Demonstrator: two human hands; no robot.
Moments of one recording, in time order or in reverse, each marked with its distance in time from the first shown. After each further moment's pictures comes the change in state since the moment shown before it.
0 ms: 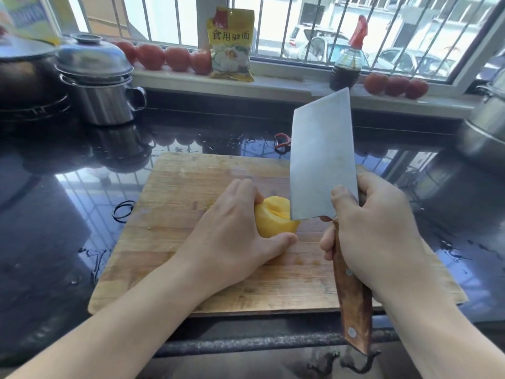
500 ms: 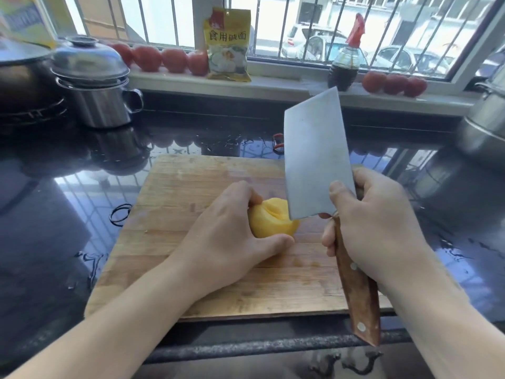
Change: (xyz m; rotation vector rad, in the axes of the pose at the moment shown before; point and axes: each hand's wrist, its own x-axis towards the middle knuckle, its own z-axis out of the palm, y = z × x) left_hand 0.001 -0.002 -0.004 -0.073 -0.037 -0.067; right_hand 0.009 -0.001 -0.005 -0.015 -0.060 -0.010
